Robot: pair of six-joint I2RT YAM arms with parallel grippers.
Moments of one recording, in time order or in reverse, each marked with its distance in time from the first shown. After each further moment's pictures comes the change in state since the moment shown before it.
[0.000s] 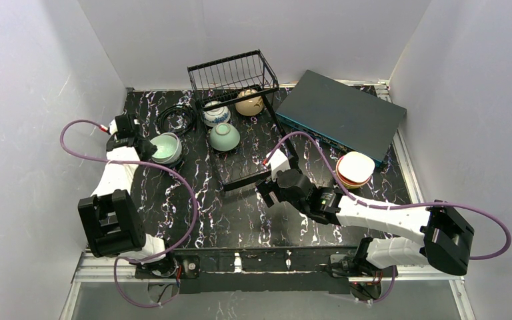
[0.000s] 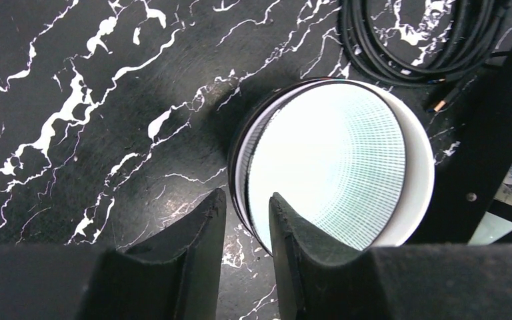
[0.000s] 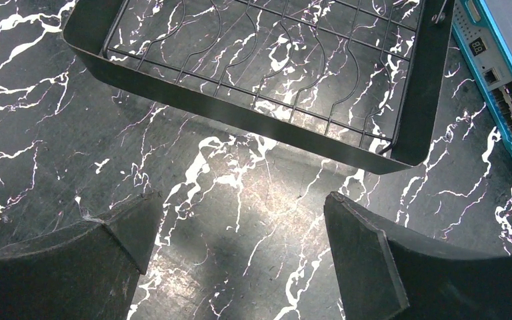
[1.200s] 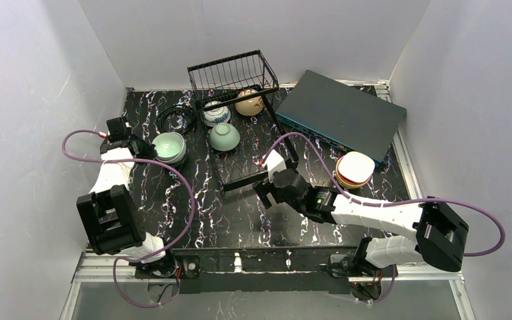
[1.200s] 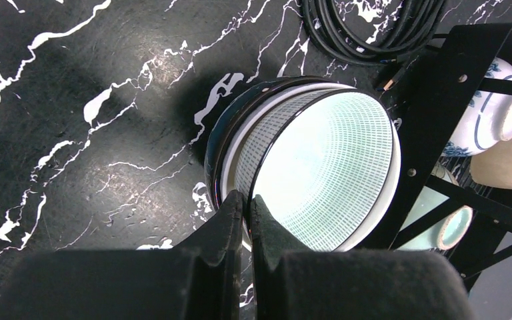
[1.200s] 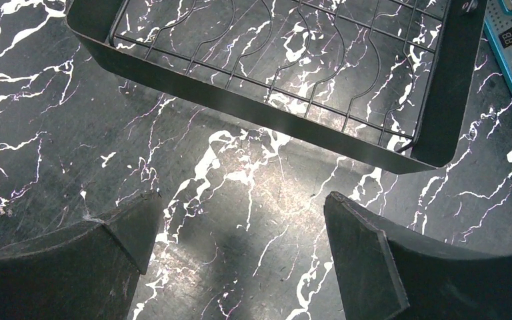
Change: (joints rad) left arm 0.078 0.035 -0.018 0.031 0.264 -0.089; right arm 0.000 0.045 0.011 0.000 -0.030 0.018
